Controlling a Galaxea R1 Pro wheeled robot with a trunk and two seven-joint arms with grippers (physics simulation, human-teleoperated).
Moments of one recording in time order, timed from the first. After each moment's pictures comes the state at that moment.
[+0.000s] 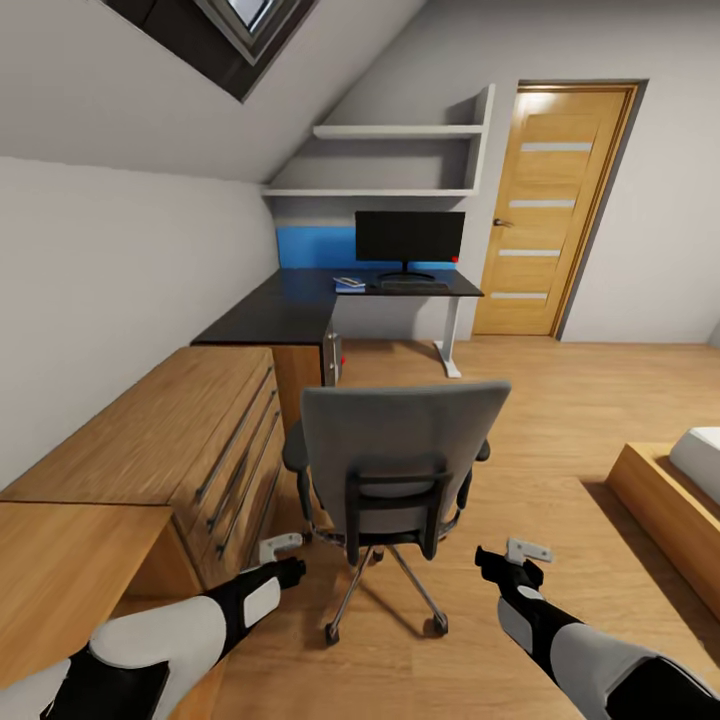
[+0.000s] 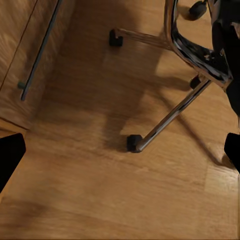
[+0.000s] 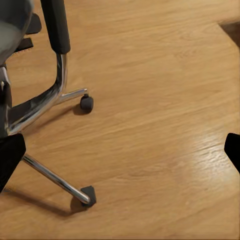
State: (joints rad) left arm -0.85 -0.09 -1.89 -0.08 2.14 -0.01 0.20; right arm -0.76 -0.06 0.53 -0.07 -0.72 -0.28 -0.21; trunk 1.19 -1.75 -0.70
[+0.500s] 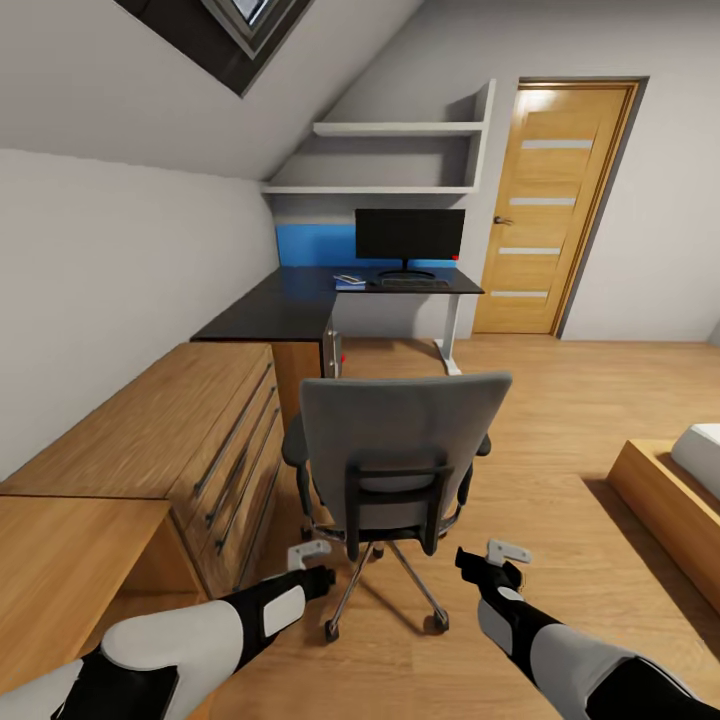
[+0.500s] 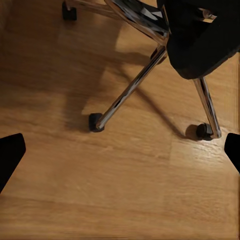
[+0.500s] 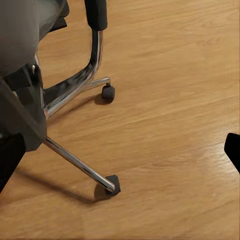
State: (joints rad) left arm -0.85 -0.13 -1.89 -0.17 2.14 -0.01 0.20; right arm -0.76 0.00 0.53 -0.07 -0.72 -0.28 -0.21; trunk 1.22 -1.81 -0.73
